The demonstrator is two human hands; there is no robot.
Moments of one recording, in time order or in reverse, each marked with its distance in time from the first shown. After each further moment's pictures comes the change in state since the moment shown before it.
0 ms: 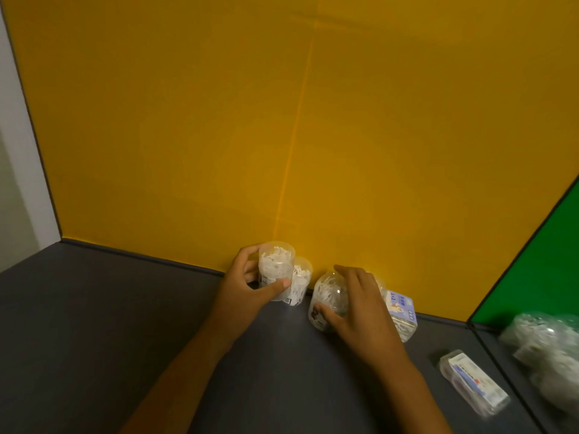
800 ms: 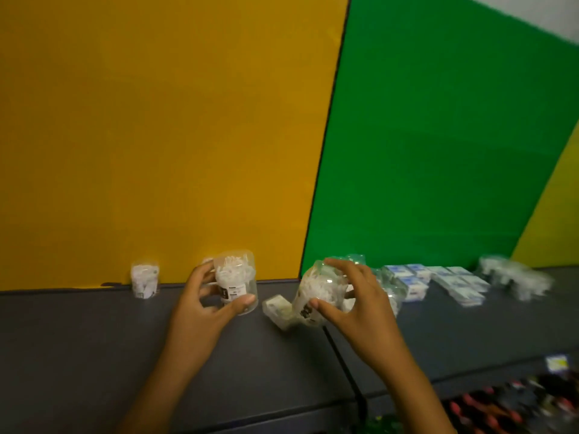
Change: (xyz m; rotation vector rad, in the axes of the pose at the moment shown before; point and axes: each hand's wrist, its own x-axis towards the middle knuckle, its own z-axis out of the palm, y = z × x) left_hand -0.157 0.108 0.185 -0.055 -0.123 0.134; right_hand -0.205 0.083 -0.243 0.104 0.303 0.176
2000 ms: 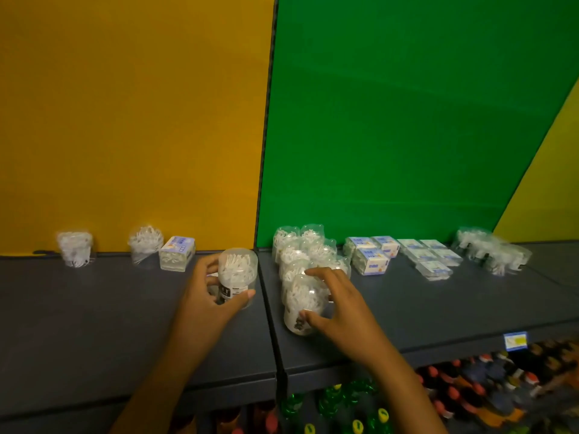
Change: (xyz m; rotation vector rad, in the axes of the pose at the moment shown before) left_hand -0.027 -0.035 0.137 0.161 -0.033 -0.064; right_hand -0.025 0.138 -0.043 0.040 -0.273 0.022
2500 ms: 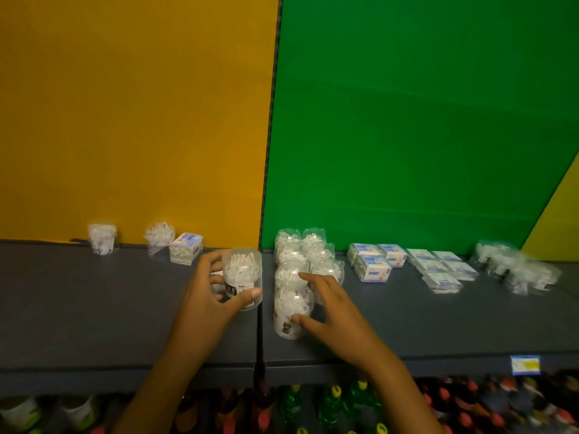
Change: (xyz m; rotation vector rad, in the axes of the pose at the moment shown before) left_hand -0.037 0.047 0.038 0.053 0.100 0.043; right_hand -0.007 0.026 -0.022 0.030 -0.165 -0.092
